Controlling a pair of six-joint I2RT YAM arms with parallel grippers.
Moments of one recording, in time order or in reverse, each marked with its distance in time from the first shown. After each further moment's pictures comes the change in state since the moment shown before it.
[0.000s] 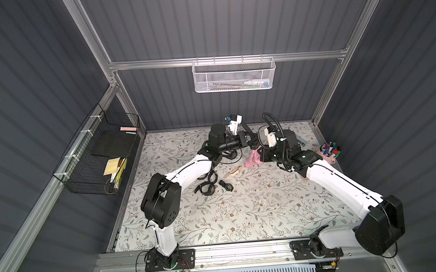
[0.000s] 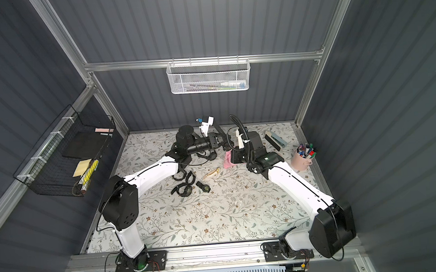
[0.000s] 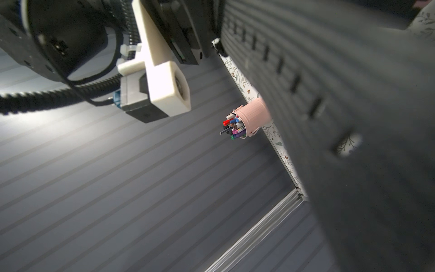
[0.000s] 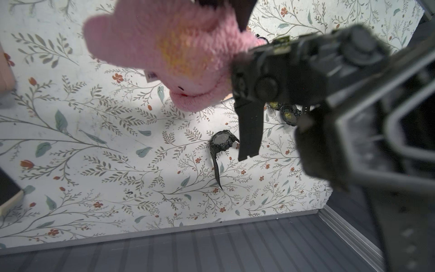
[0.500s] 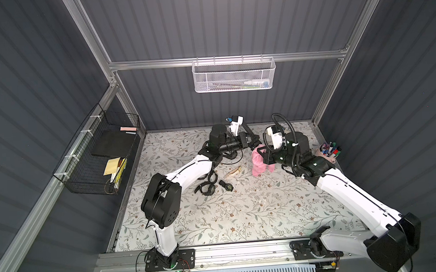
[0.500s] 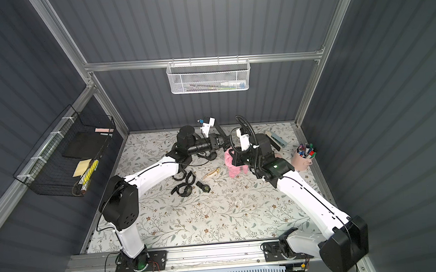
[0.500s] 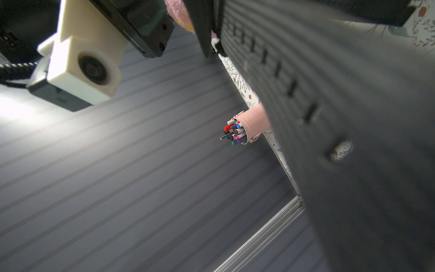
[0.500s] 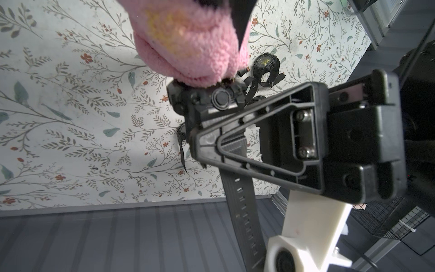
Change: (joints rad) left arm -0.006 0.000 0.000 -0.016 0.007 -0.001; right arm 0.006 -0.114 -0.050 0.084 -0.110 -0.014
